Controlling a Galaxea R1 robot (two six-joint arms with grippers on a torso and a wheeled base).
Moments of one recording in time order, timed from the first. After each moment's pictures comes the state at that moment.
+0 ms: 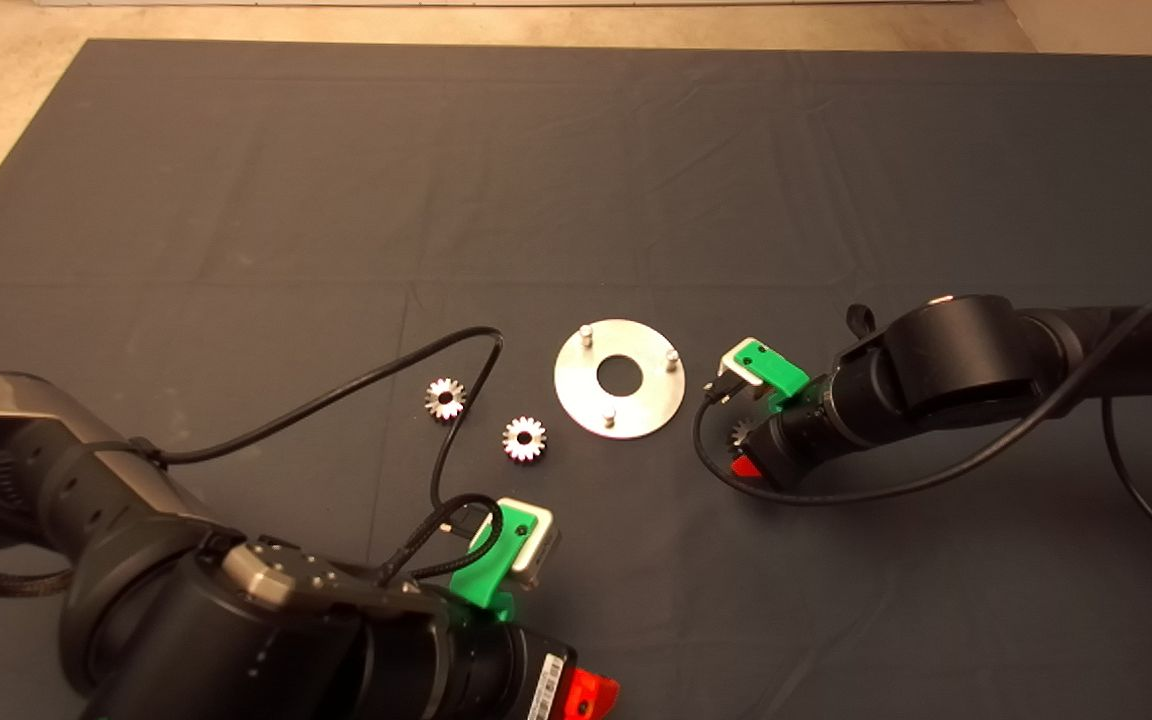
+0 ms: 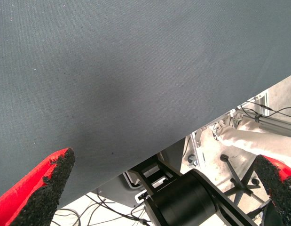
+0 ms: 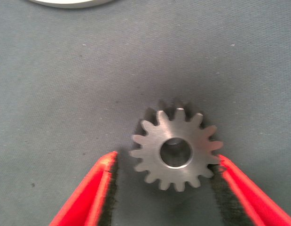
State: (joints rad) left arm -0.10 2.55 -0.34 0.76 1.53 -1.74; right arm 0.17 2.43 -0.84 -0.61 -1.42 1.00
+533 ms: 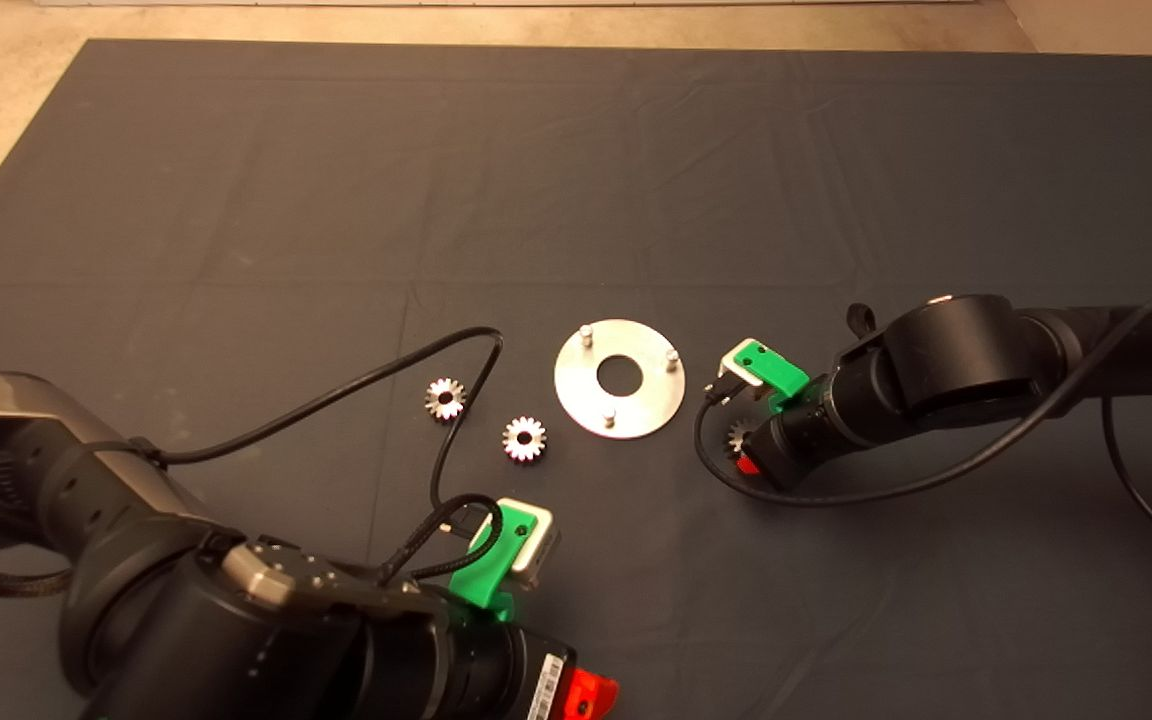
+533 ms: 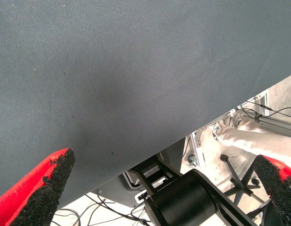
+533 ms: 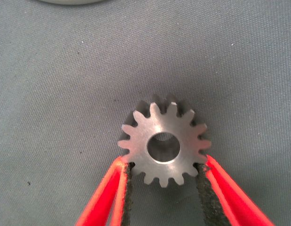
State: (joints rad) left arm -0.10 2.55 -0.34 0.76 1.53 -1.74; right arm 0.17 2.43 -0.84 -0.61 -1.43 0.98
